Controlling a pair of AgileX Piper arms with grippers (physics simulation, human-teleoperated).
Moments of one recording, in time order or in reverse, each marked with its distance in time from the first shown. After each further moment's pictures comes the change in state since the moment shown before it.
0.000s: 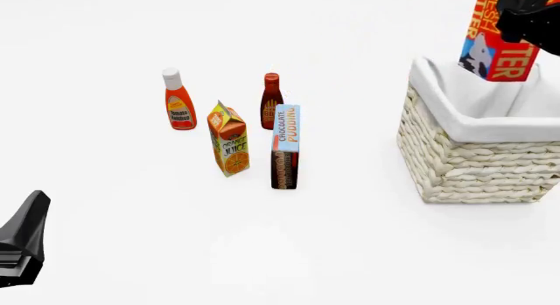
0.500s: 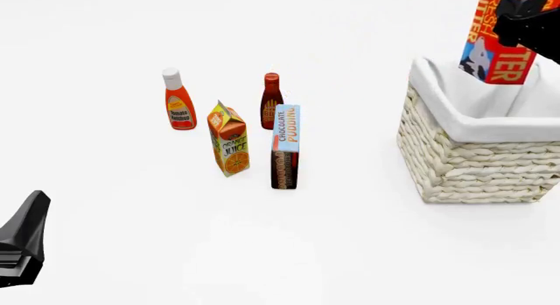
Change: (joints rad) left arm 0.000 0.000 0.000 0.000 0.000; right arm -0.024 0.046 0.007 -0.047 0.010
